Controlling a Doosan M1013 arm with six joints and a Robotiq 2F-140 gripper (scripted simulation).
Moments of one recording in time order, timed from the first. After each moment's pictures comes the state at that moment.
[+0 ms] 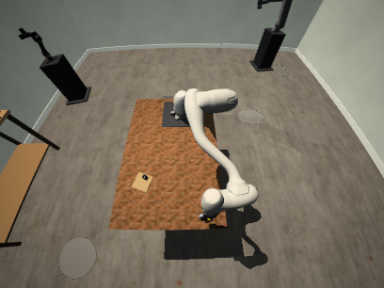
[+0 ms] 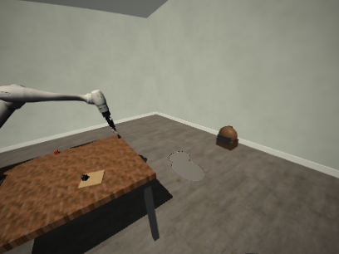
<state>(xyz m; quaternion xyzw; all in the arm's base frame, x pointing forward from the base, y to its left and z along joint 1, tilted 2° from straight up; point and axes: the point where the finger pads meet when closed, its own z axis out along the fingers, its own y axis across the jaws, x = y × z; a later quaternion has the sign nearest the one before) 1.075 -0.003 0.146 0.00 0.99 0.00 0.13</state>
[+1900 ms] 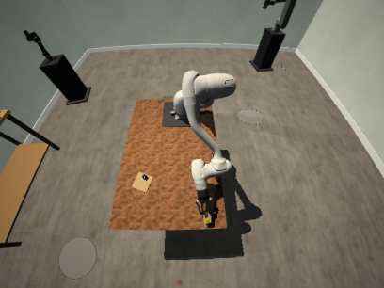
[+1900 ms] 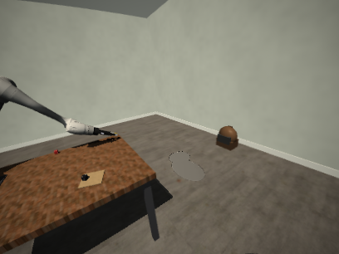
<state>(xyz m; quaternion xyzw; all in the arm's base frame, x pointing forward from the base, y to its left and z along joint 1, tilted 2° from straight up) 1.064 -0.004 0.100 0.00 0.85 0.00 0.53</state>
